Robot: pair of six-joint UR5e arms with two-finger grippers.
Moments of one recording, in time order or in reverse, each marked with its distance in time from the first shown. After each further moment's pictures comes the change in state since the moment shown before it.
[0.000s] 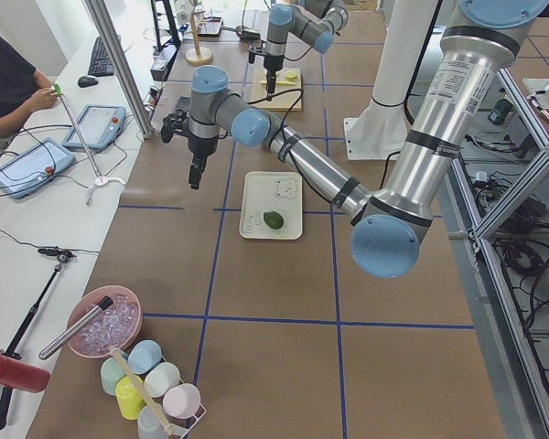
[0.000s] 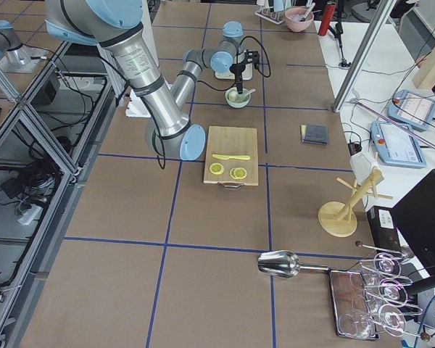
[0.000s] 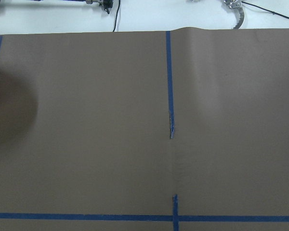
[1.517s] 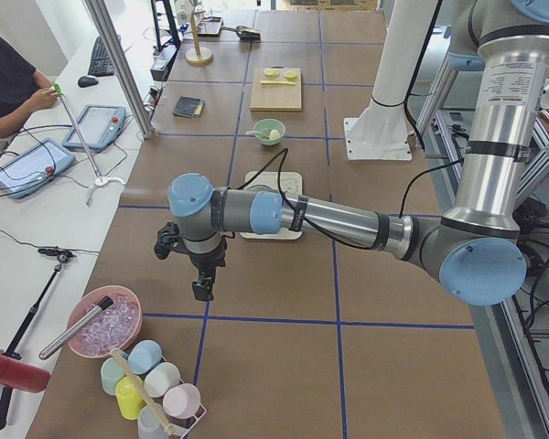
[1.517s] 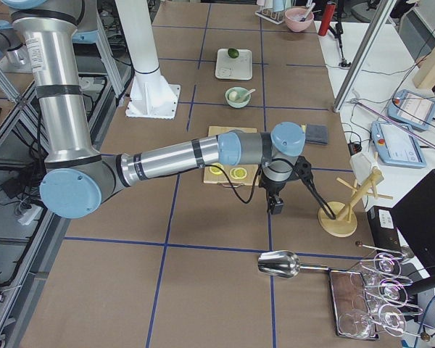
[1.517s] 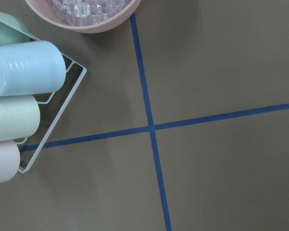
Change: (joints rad) left arm -0.280 0.215 0.198 0.106 -0.155 0.609; right arm 0.911 -0.530 -0.184 -0.116 0.478 -1.273
